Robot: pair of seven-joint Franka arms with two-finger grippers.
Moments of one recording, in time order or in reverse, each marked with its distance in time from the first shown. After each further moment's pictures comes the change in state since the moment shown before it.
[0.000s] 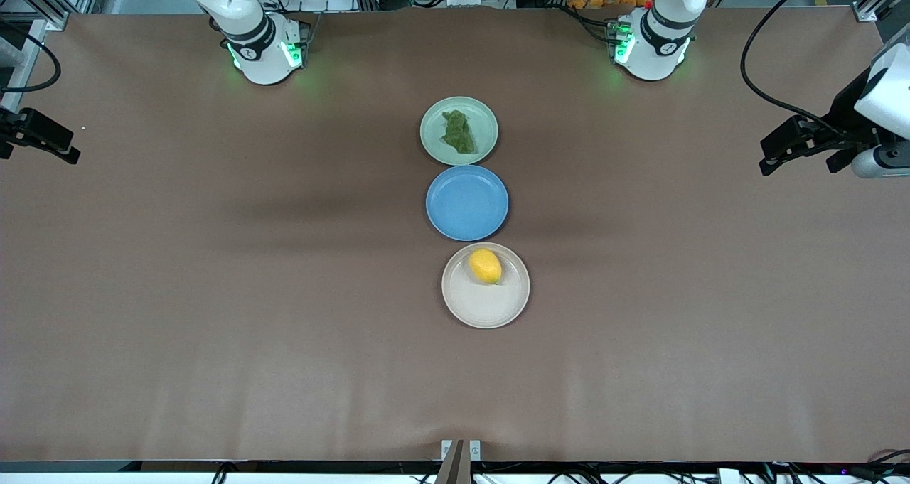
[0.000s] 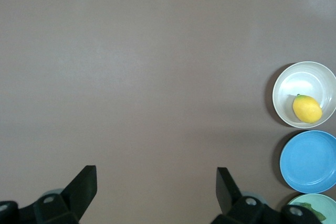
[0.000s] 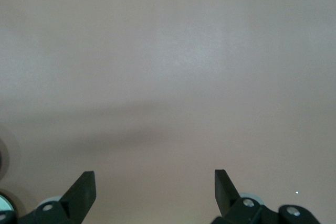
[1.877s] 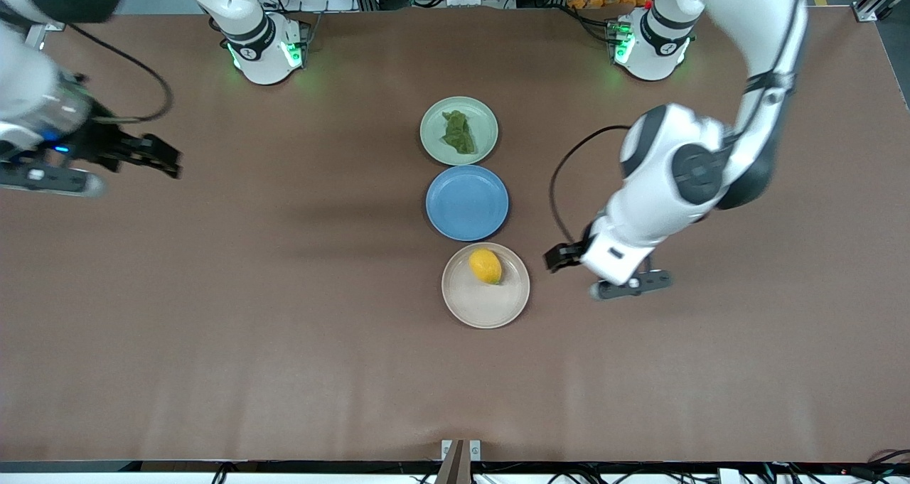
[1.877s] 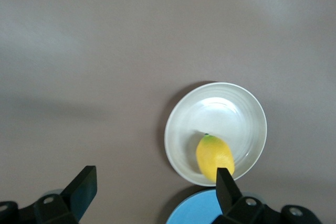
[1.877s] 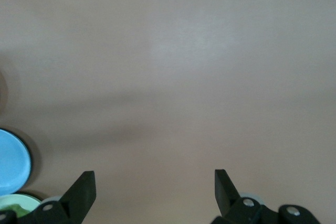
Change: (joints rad) left arm -0.343 0.490 -0.015 -0.020 -0.118 0.538 -0.487; right arm 0.002 0.017 0.253 -0.167 0.007 0.133 0.317
